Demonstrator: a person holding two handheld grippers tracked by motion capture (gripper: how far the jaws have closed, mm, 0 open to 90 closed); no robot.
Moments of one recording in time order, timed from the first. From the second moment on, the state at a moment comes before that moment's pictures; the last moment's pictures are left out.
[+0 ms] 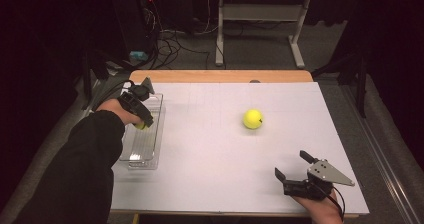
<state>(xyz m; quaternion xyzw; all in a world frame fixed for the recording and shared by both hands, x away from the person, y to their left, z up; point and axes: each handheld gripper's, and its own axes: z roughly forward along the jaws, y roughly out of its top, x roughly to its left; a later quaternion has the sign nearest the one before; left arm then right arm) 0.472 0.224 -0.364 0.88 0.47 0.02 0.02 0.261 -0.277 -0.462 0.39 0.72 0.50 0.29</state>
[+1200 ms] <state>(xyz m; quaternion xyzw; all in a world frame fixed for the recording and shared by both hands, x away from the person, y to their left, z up) 0.432 0.174 -0.346 0.91 0.41 0.03 0.05 0.260 -0.277 -0.461 0.38 0.72 0.50 0.30</state>
